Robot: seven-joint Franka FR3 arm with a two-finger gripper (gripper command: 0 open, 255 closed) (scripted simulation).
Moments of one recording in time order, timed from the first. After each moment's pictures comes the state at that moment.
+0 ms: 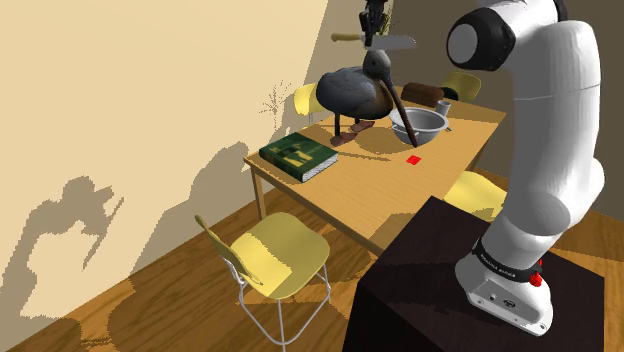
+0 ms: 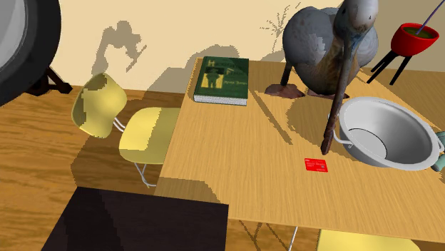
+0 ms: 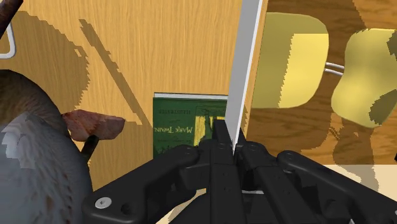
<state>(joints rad) -0.18 0.47 -0.33 -0.81 0.23 1.22 -0.40</state>
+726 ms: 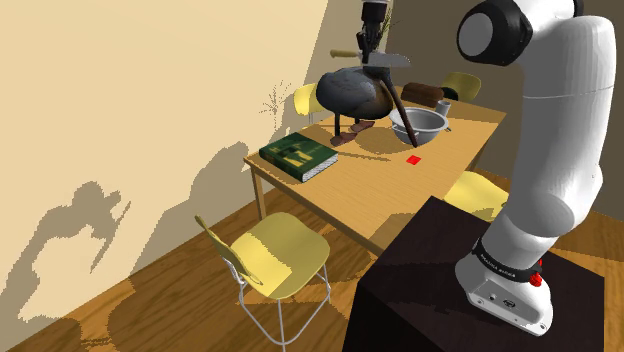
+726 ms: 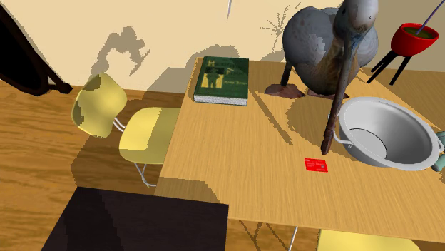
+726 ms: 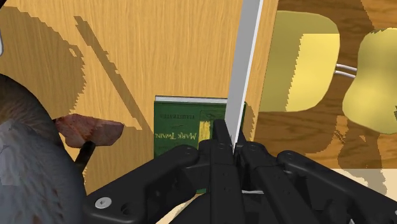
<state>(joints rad) -0.13 0.39 -0.34 -1.09 0.20 1.42 -0.43</state>
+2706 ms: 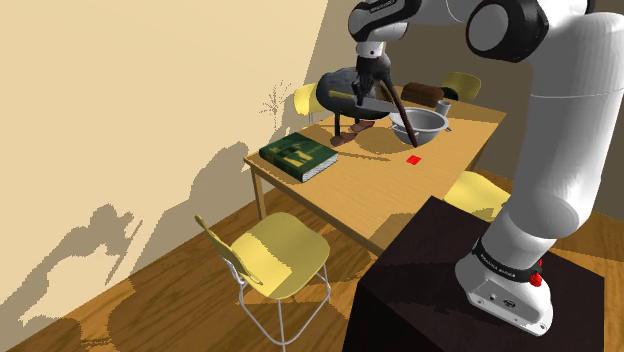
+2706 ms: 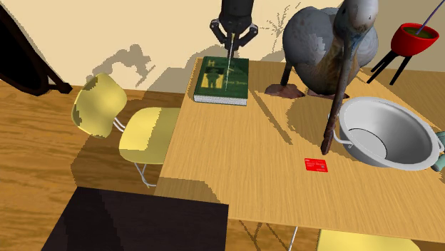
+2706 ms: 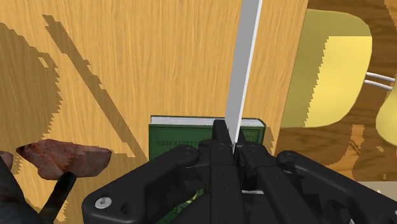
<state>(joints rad) -0.08 0.33 -0.33 -1.58 0.19 1.85 -0.46</state>
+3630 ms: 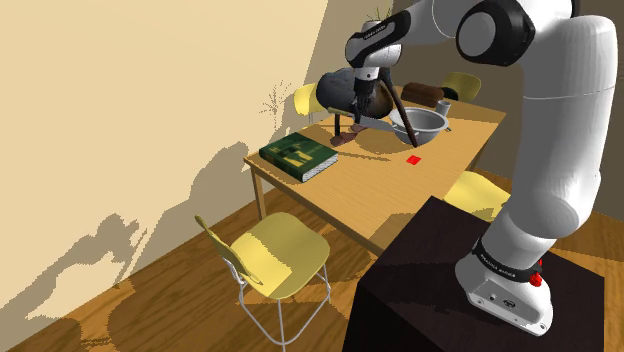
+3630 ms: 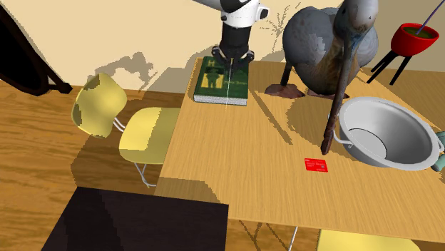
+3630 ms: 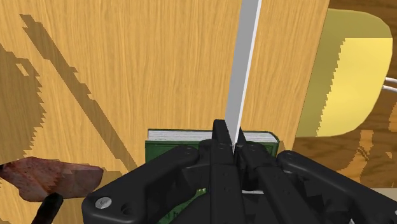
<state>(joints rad) -0.08 0.39 -0.32 -1.70 0.21 2.02 -0.49</state>
